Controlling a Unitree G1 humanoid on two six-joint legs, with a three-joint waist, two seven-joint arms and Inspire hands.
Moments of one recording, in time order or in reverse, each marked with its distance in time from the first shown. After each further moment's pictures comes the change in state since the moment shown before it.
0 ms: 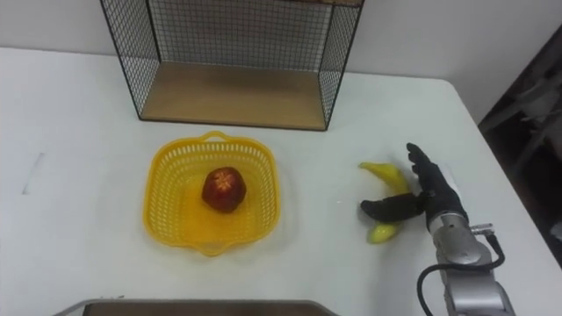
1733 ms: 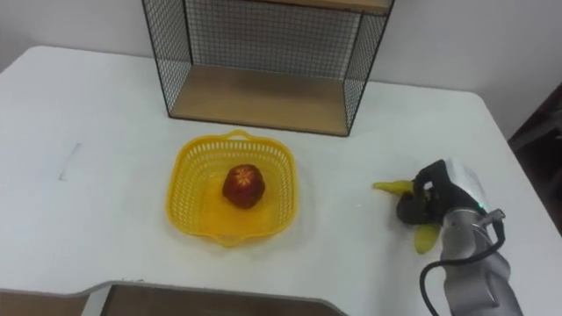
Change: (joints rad) left arm -0.082 0.005 -0.050 0.034 0.071 0.024 0.022; right arm 0.075 -0.009 0.040 -0.299 -0.455 0.128 -0.021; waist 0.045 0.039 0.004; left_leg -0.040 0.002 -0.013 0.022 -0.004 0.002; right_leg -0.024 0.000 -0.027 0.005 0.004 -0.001
